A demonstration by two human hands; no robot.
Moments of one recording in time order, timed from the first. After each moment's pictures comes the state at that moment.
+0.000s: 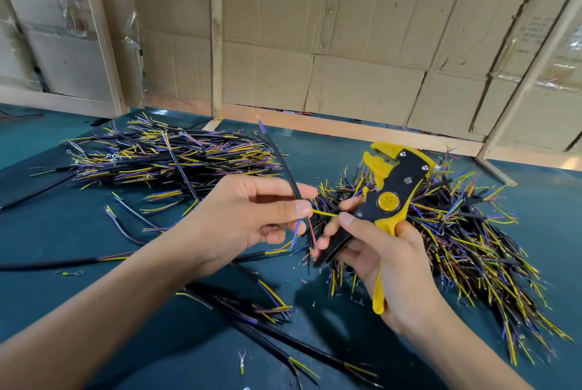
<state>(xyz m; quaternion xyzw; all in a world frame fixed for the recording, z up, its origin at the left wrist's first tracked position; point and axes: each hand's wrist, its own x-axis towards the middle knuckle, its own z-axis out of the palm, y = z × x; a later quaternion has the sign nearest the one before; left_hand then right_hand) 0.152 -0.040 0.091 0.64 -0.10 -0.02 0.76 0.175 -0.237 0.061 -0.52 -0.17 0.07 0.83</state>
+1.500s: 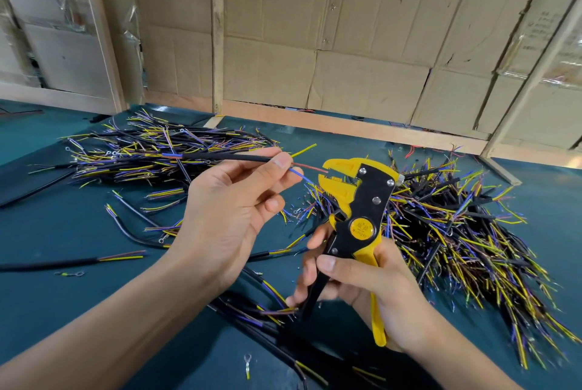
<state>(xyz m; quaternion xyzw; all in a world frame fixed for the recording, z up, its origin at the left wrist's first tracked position) 0.146 -0.056 0.098 0.44 -0.01 0.18 0.88 0.166 -0.237 0.046 -0.54 -0.26 0.22 0.77</state>
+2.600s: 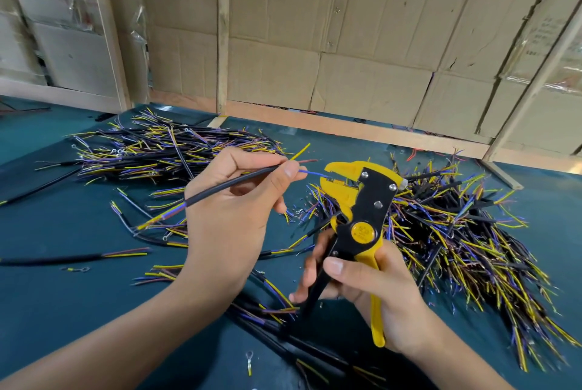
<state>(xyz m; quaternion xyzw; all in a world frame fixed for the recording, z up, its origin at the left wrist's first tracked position) 0.141 -0.058 0.086 0.59 -0.07 0.38 0.71 0.168 -0.237 0.043 -0.56 -0.29 0.21 0.75</state>
